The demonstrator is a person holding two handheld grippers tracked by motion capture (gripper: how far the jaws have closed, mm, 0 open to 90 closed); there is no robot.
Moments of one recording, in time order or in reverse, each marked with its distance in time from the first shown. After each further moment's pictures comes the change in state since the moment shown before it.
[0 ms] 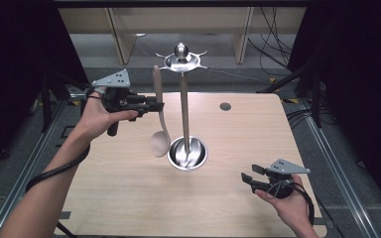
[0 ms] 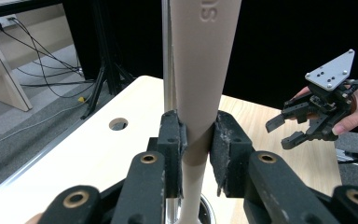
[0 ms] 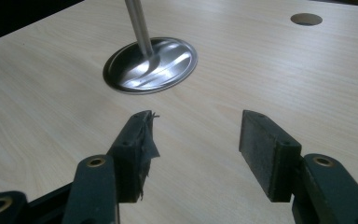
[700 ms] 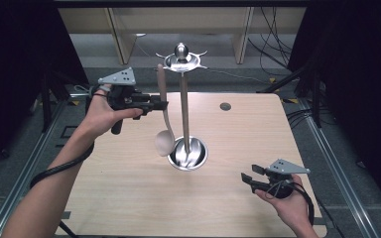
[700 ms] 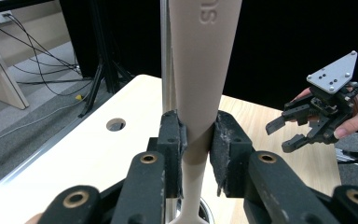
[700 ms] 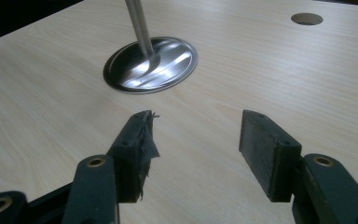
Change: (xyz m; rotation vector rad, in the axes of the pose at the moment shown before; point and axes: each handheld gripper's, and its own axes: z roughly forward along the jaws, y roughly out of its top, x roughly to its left) left arm 0.000 0.006 0.010 0.009 -0.003 -0.010; right arm -0.002 0.000 0.001 -0.014 -0.004 -0.024
